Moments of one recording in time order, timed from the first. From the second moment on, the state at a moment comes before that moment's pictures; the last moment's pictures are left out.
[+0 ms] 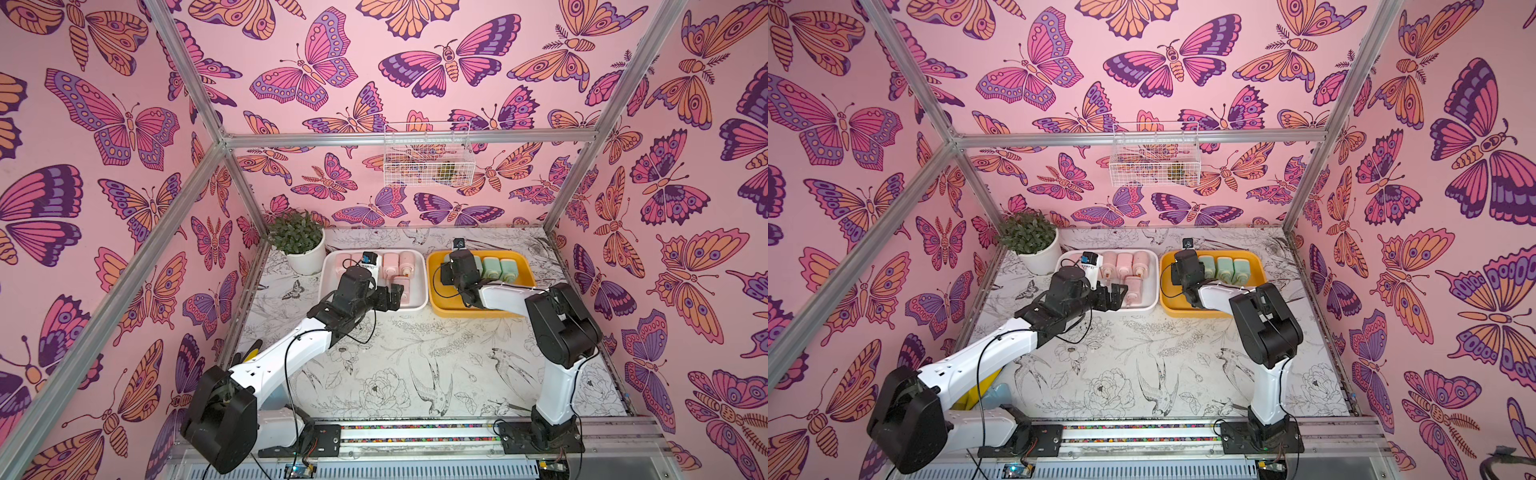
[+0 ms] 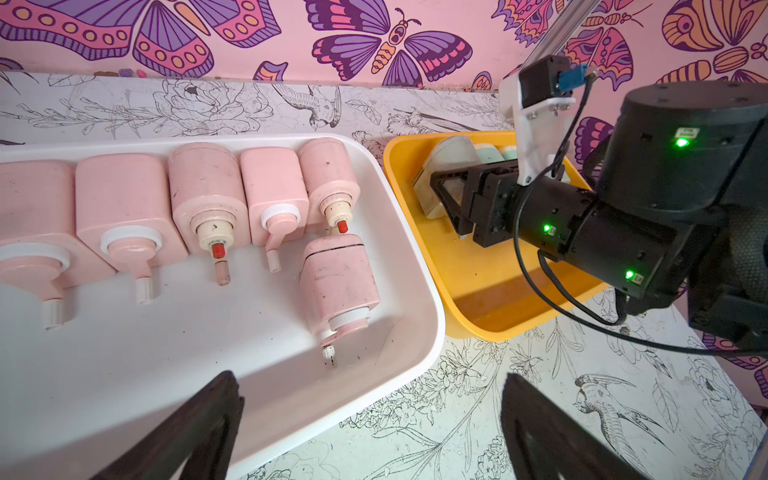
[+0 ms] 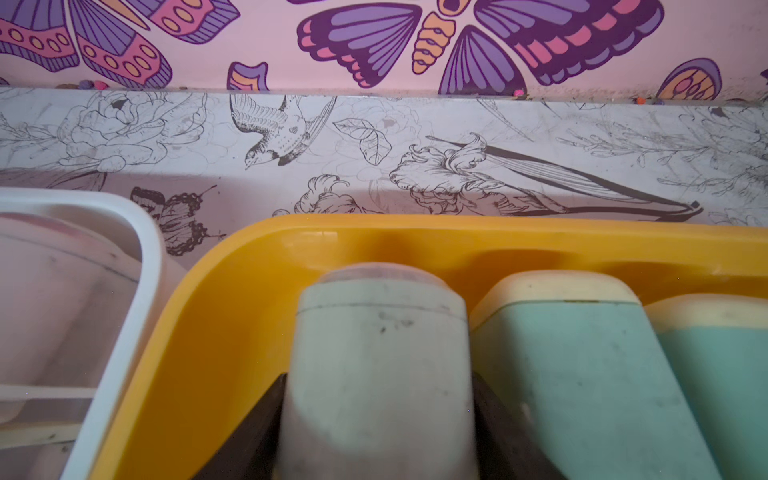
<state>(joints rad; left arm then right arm) -0.56 1.30 0.88 -0.10 0.04 -0.35 0.51 1.95 1.14 0.20 0.34 0.21</state>
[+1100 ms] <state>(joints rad) -0.56 1.30 0.89 -0.11 0.03 -0.34 0.51 1.92 1.17 0.16 0.40 0.19</state>
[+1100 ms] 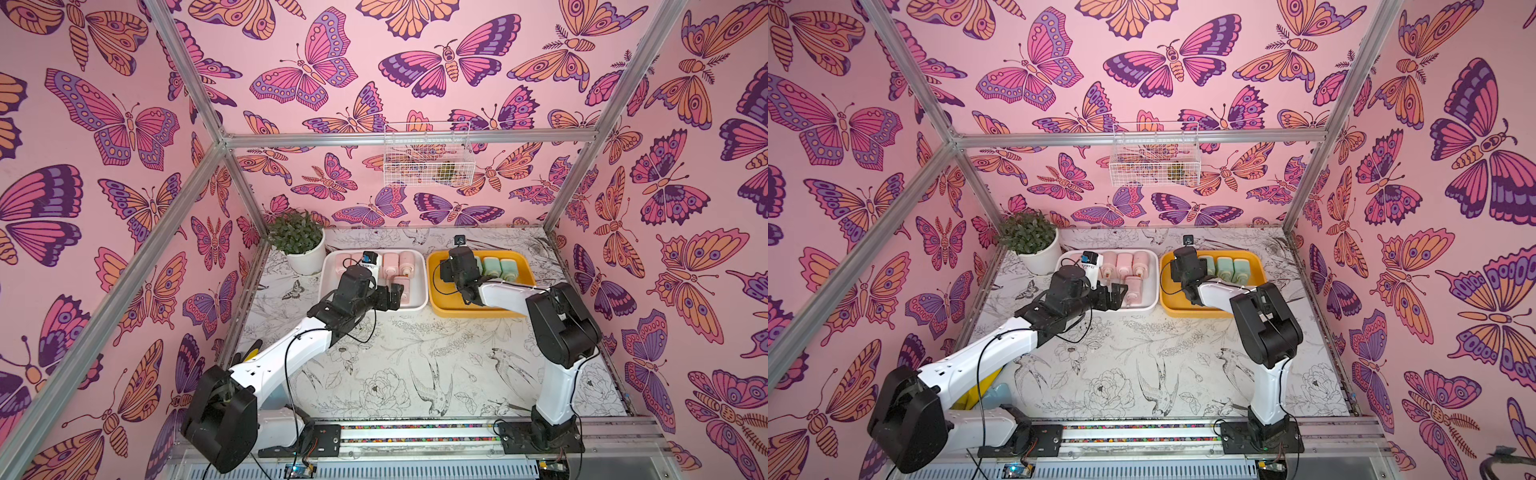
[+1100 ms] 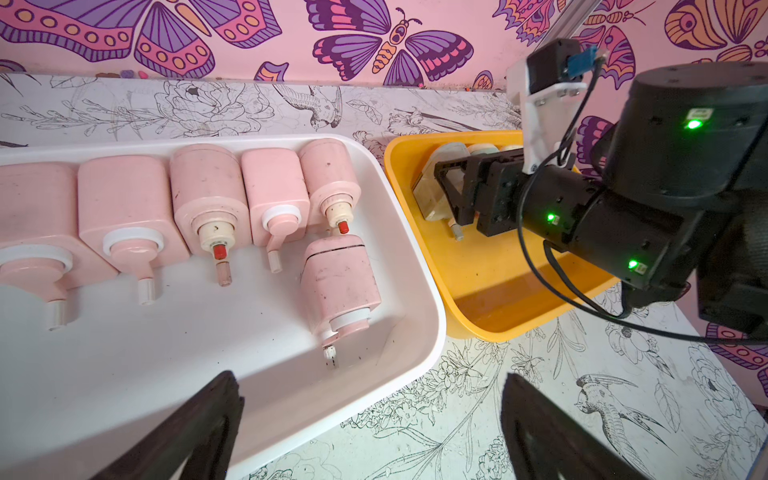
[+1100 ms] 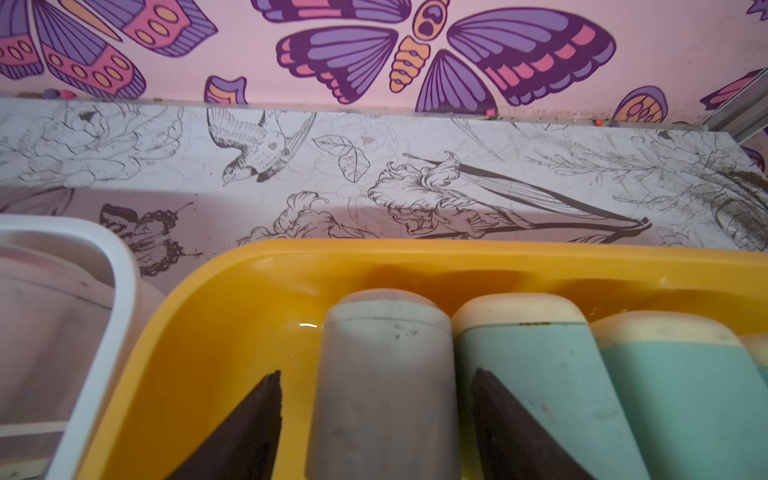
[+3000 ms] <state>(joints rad) -0.22 1.14 0.49 0.16 -0.23 0.05 0.11 1.09 0.51 0.34 0.48 0.10</state>
